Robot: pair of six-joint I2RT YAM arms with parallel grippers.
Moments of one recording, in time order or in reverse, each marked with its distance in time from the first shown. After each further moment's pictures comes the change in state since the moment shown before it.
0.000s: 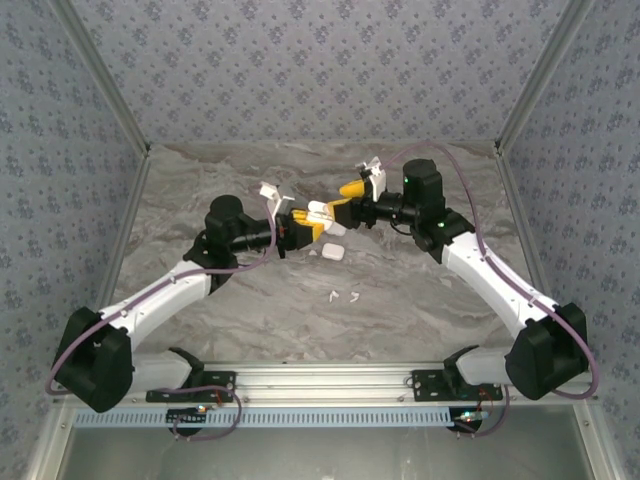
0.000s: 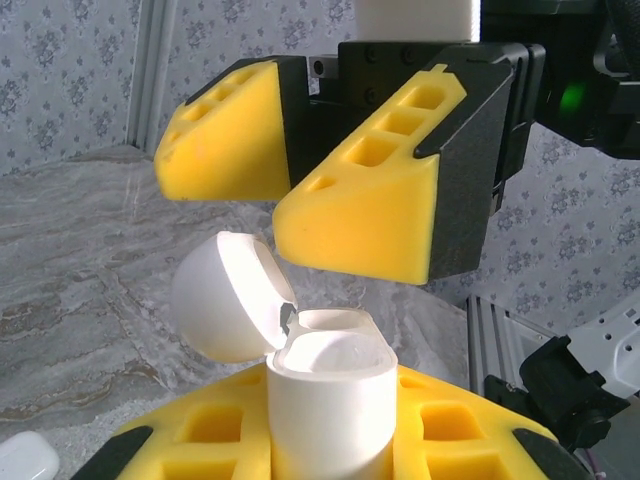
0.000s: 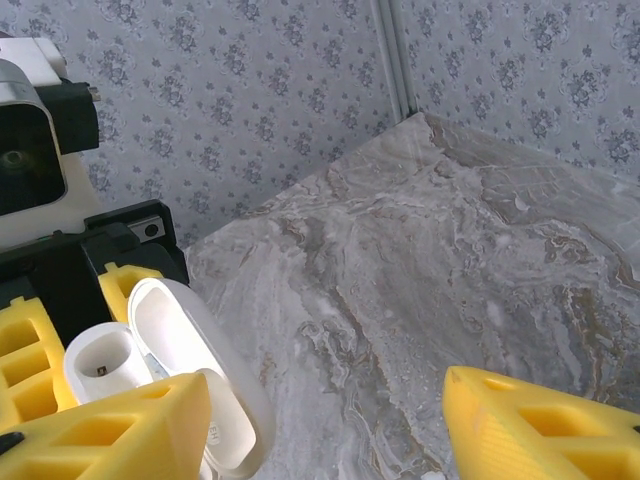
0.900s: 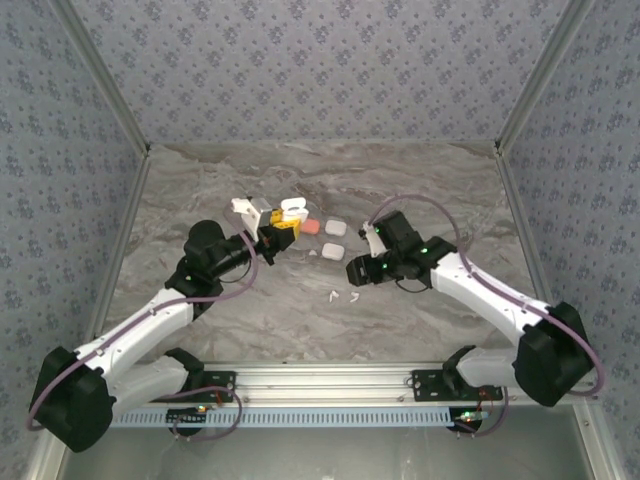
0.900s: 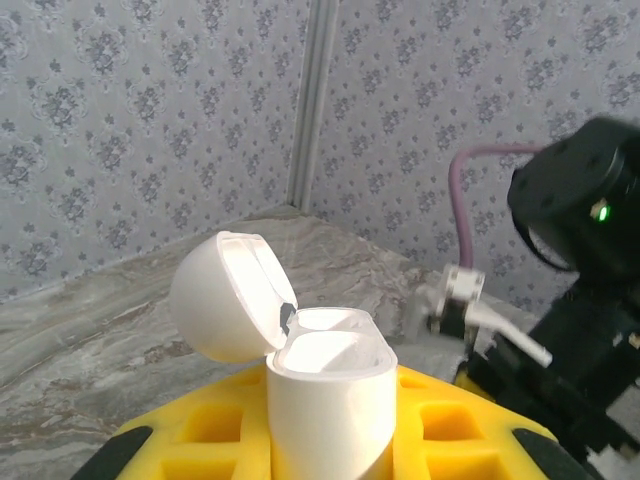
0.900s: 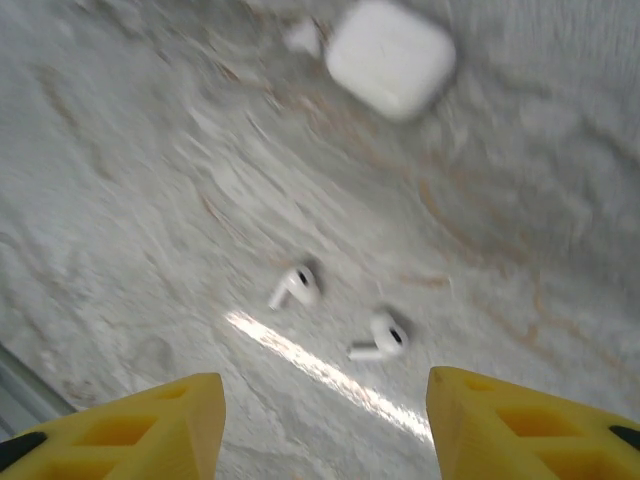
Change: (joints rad) left arm -0.003 -0.225 -0.176 0.028 -0.347 0.138; right arm 0.173 -0.019 -0.195 -0.562 0.445 0.258
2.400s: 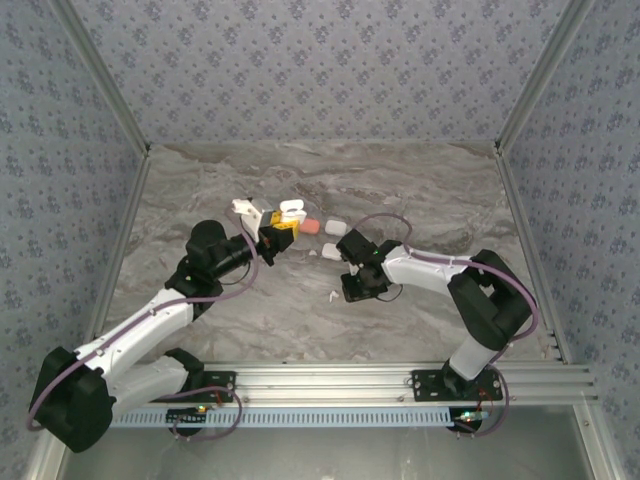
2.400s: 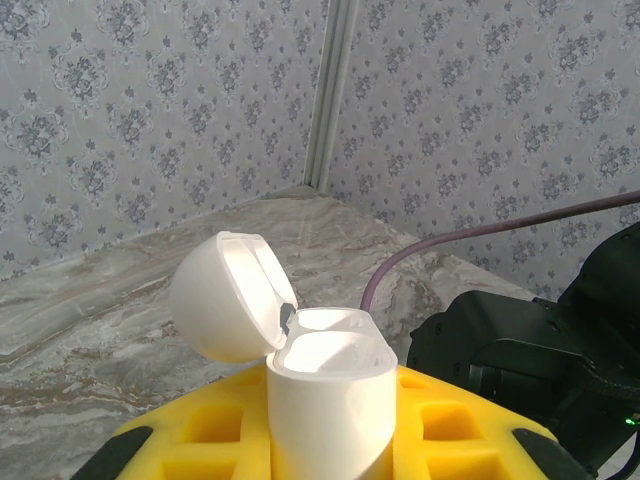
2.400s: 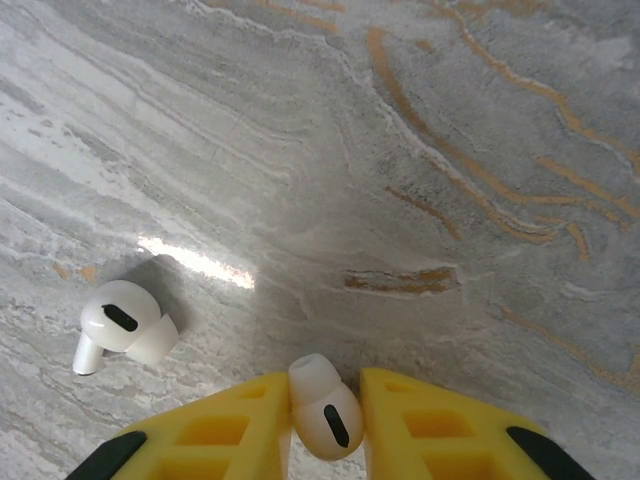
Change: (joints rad) left arm 0.000 -0.001 -0.001 -0.050 -0.031 0.007; right arm 0.121 0.364 0.037 0.041 0.154 0.102
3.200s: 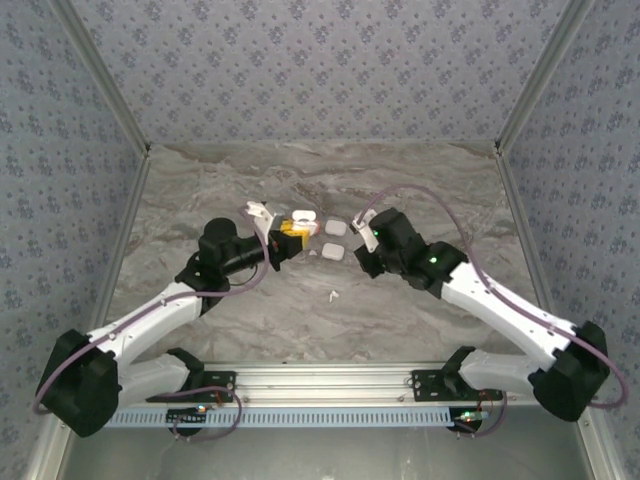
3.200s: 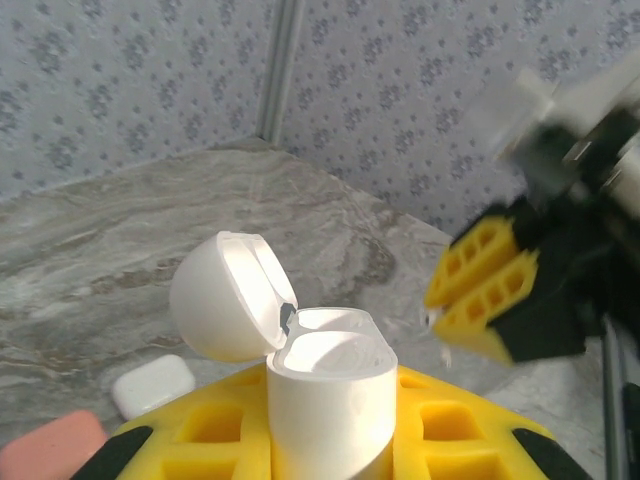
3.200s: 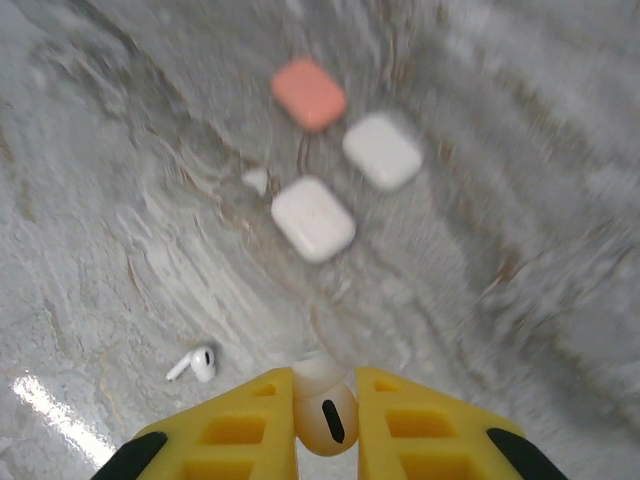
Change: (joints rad) left arm -0.026 0.095 0.006 0.003 0.103 -0.036; right arm 0.001 -0.518 0.064 -0.014 0.188 -0.466
